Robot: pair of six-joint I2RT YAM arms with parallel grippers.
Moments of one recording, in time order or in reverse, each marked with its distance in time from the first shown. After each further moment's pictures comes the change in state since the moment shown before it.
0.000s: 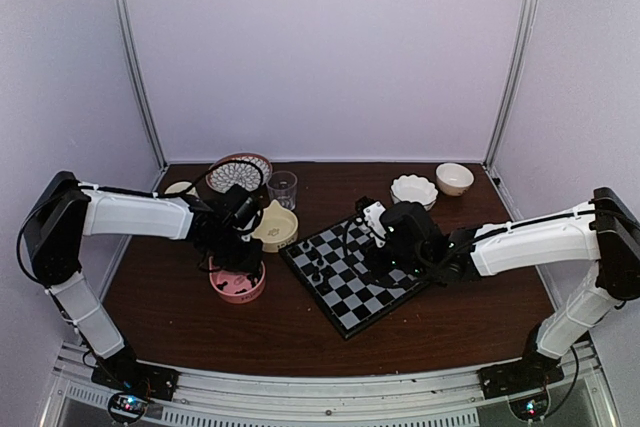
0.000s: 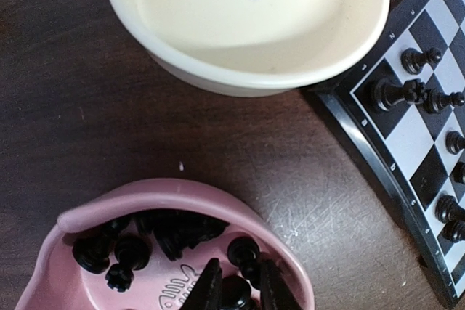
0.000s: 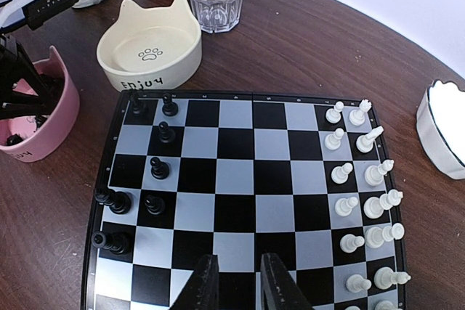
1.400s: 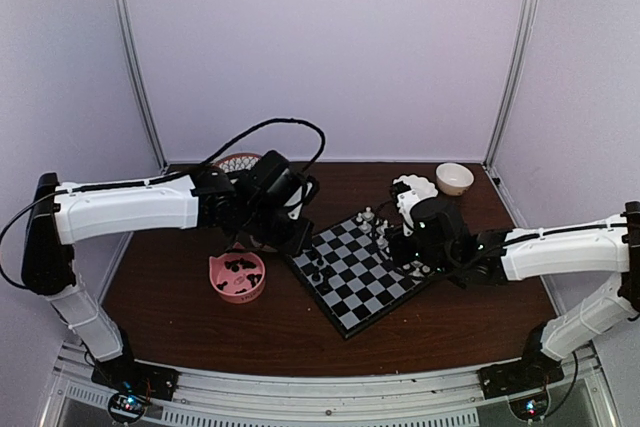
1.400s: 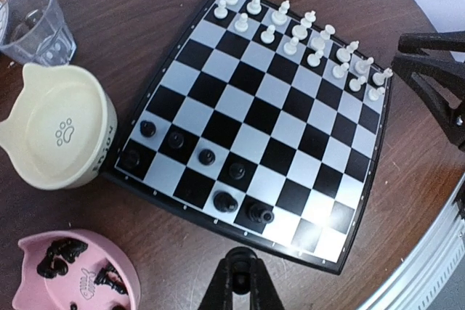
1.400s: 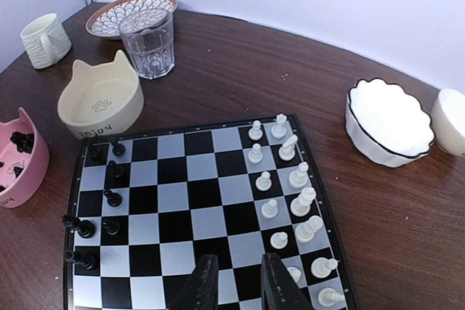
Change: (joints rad) left arm -0.283 -0.064 0.305 -0.116 -0.042 0.109; right arm -0.031 -0.164 -0.107 0.039 0.133 0.049
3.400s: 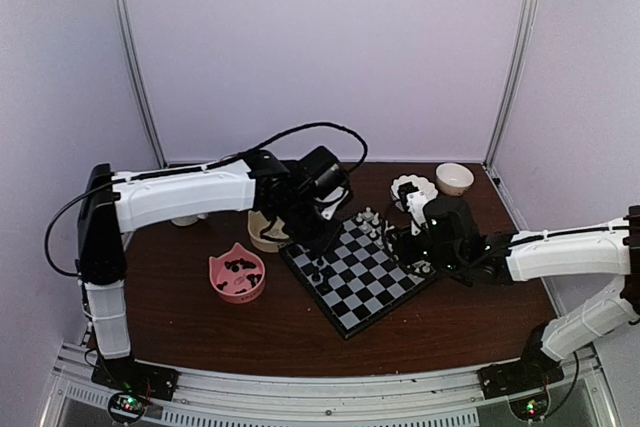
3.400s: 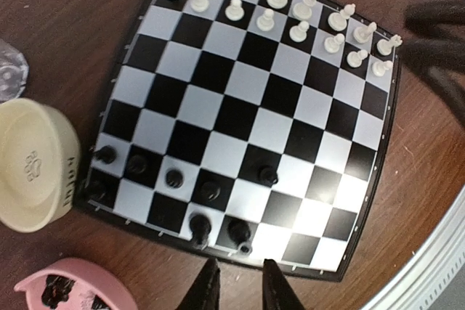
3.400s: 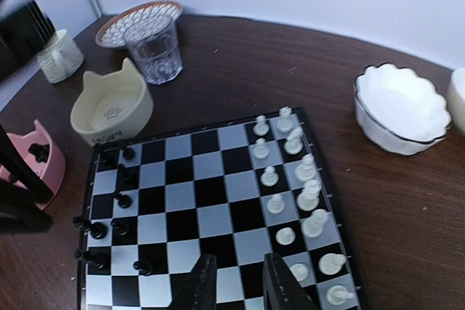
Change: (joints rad) left arm -0.018 0.402 0.472 -0.271 0.075 0.103; right arm -0.074 -0.077 -0.092 0.072 -0.110 0.057
